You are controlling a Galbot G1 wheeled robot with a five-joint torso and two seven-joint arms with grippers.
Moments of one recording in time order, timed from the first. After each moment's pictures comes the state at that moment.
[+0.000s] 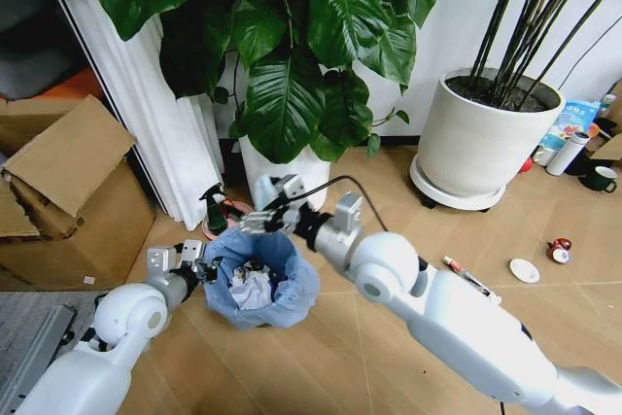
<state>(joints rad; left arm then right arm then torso) 1.18 -0.95 -0.39 -1.93 -0.78 0.72 -0.16 -0.63 1.10 -0.32 2.00 0.80 -0.34 0.05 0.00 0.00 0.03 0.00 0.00</state>
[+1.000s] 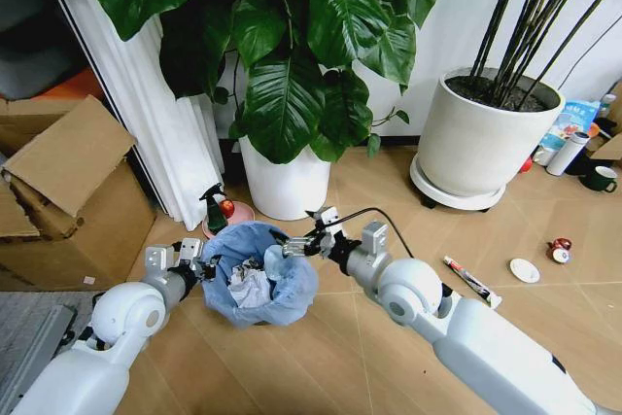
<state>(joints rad) 1.18 -0.94 -0.40 -1.94 -0.78 0.72 -0.16 -0.80 0.97 -0.17 1.98 0.81 -0.35 0.09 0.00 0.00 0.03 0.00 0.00</state>
